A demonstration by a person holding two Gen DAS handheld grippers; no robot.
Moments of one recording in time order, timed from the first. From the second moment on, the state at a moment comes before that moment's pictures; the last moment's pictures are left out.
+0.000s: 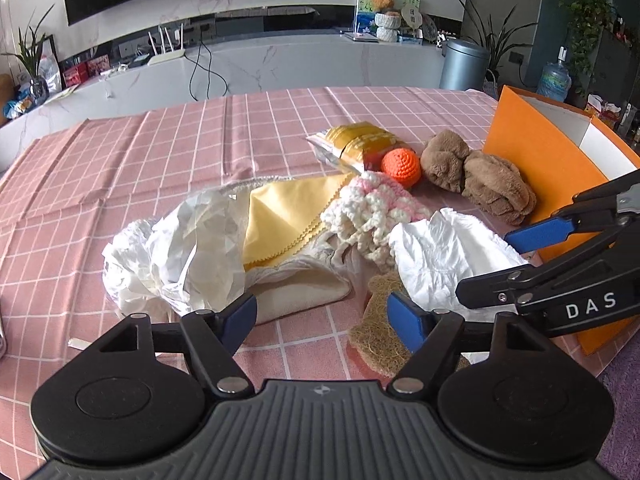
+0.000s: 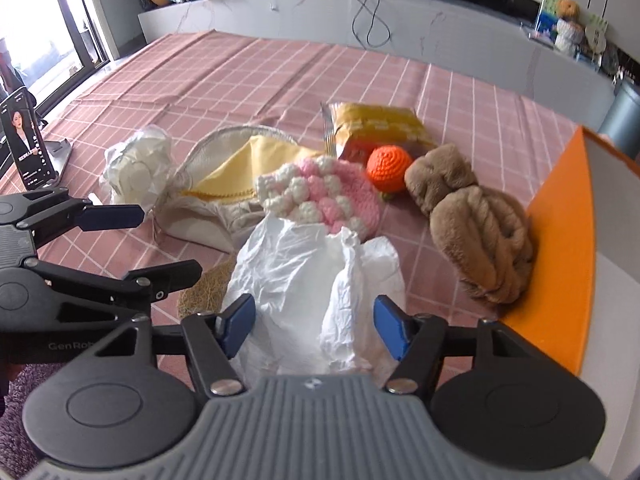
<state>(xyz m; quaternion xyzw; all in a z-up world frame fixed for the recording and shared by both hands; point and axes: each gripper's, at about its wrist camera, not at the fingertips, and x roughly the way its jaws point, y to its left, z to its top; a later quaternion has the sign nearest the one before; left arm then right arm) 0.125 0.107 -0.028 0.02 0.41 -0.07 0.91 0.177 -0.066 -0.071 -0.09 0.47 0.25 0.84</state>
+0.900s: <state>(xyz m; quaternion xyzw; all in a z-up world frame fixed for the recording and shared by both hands) 0.125 0.084 -0.043 -0.06 0.46 -0.10 0.88 0.163 -0.102 -0.054 -0.09 0.44 0.25 0.86</state>
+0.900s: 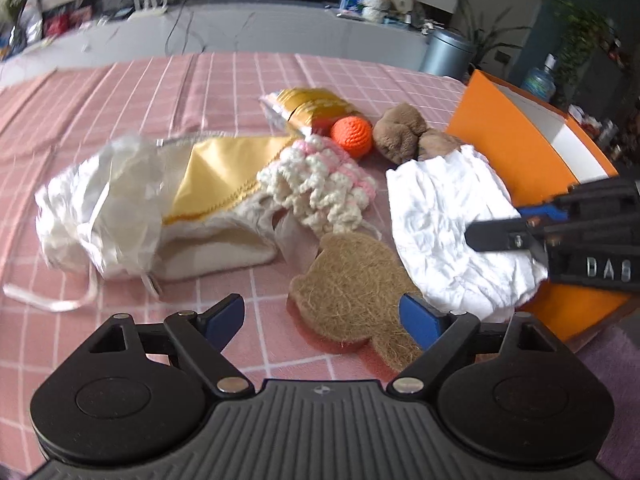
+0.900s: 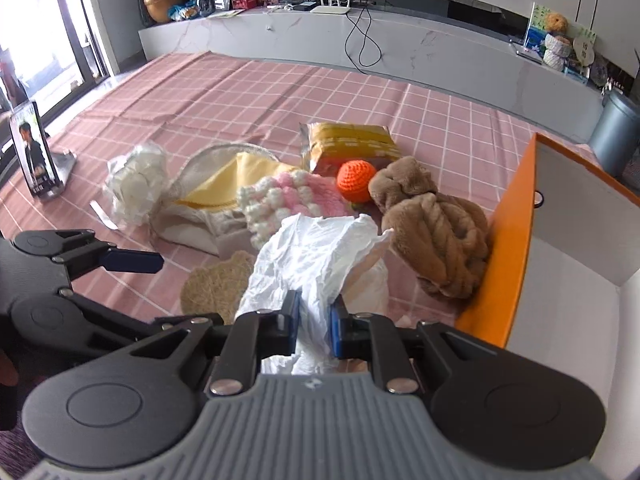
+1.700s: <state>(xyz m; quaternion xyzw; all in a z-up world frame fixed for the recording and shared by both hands) 0.112 0.110 -0.030 -0.12 0.42 -0.09 0.90 0.166 -0.105 -0.049 -0.06 0.43 0.23 0.87</state>
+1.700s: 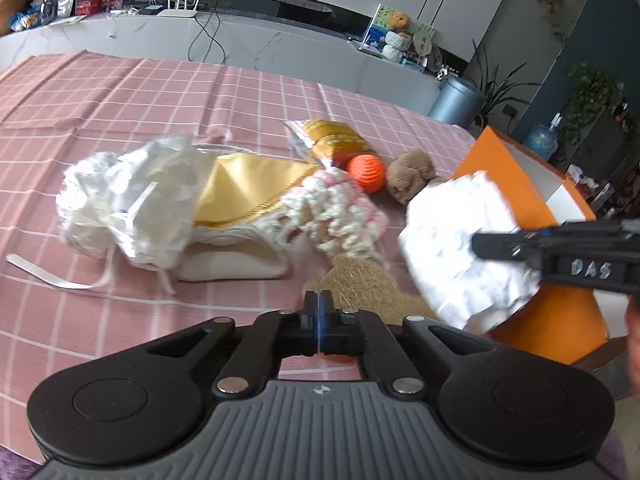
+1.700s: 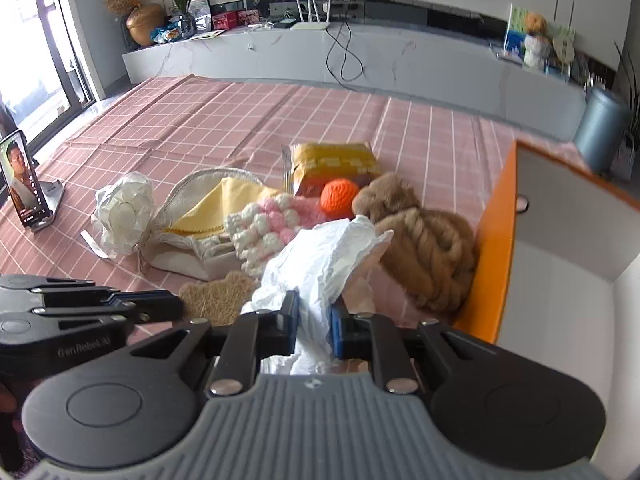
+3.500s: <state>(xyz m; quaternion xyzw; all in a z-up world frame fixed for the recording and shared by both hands) 0.106 0.127 -0.054 -0.19 0.47 -0.07 0.86 0.173 -0.084 -0.106 -0.10 0.53 0.21 0.82</state>
